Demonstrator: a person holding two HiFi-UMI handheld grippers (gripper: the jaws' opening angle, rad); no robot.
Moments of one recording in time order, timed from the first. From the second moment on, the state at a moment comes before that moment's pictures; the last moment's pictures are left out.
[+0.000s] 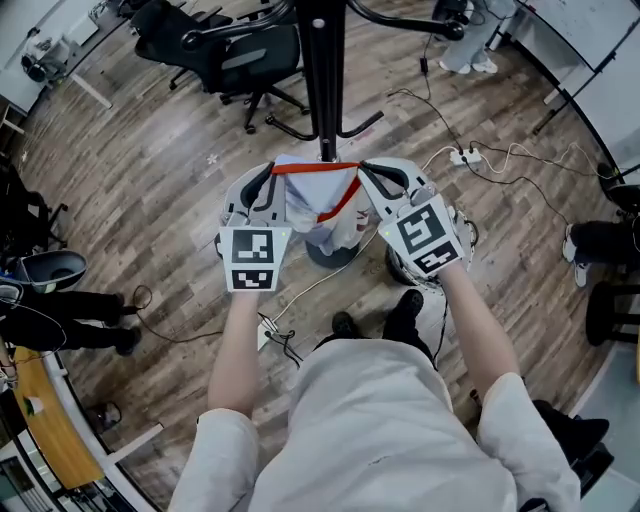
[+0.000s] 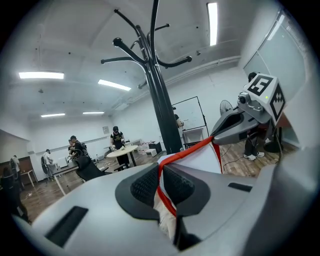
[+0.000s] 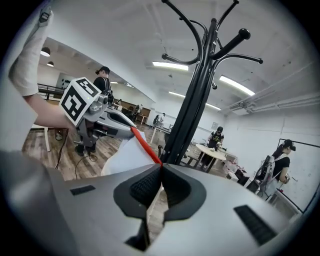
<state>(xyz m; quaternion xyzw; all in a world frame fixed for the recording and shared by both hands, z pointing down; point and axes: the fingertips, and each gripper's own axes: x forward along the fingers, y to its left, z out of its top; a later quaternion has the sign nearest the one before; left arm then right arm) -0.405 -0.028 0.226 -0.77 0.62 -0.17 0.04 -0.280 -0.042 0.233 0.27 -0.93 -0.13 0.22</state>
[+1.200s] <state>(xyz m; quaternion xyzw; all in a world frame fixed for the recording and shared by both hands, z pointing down) -0.404 -0.077 0.330 -0.80 0.57 -0.19 -0.07 -0.282 -0.081 0.332 0.29 -0.91 -0.04 0.29</state>
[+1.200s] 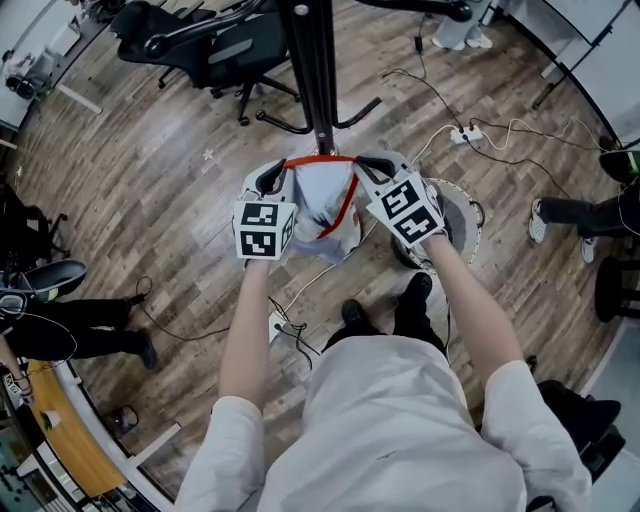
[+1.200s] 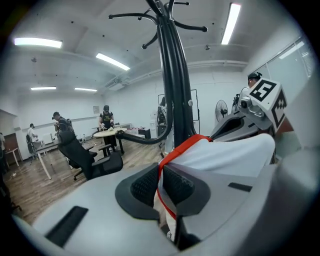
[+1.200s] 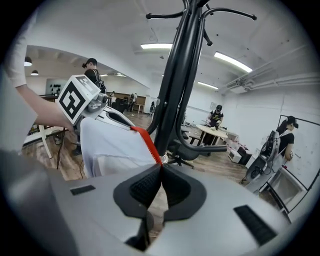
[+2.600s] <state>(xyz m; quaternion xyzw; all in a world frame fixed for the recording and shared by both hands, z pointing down) -0.355 -0.052 0.375 -0.86 0.48 -0.14 -0.12 -0.307 -0.061 0.378 0.27 -0.93 0.08 0.24</state>
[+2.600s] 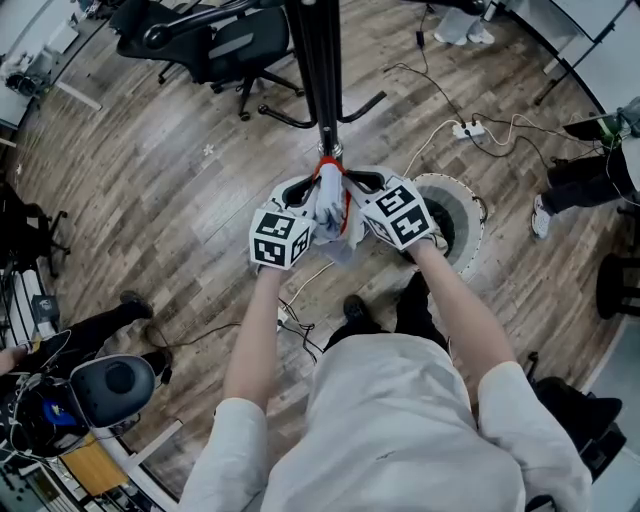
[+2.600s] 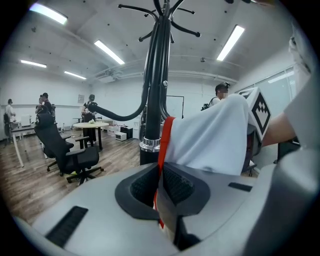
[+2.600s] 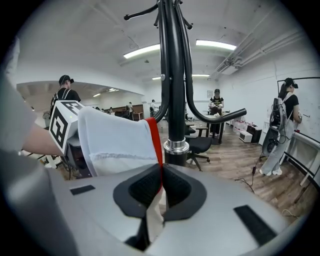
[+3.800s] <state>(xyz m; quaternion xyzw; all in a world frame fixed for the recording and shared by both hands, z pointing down) -0.393 -0.015 0.331 -0.84 0.53 -0.09 -0.06 -0.279 -0.036 0.346 0.29 -0.93 0.06 0.20</state>
